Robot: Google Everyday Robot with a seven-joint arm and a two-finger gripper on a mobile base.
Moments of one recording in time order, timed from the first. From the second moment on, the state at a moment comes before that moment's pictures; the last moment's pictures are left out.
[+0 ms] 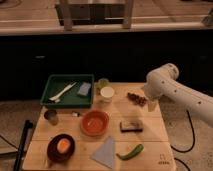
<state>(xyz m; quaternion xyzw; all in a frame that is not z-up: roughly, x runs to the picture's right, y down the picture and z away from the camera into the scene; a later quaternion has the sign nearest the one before) 0.251 0.063 0.812 -0.21 -0.02 -0.09 0.97</state>
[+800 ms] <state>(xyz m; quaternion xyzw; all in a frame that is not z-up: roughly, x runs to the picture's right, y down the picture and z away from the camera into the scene) 0.260 0.057 0.839 -0.21 -0.03 -0.07 0.97</state>
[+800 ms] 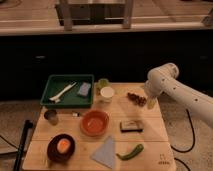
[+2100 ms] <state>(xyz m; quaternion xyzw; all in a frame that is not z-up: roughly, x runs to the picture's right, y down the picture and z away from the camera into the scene) 0.274 0.068 0.880 -0.24 -0.04 -0.05 0.97</state>
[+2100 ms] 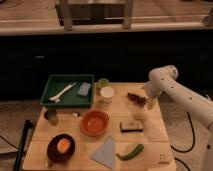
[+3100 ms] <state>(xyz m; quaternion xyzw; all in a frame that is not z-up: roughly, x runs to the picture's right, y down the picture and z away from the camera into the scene) 0.282 0.082 0.912 -0.26 -0.04 -0.03 0.96</state>
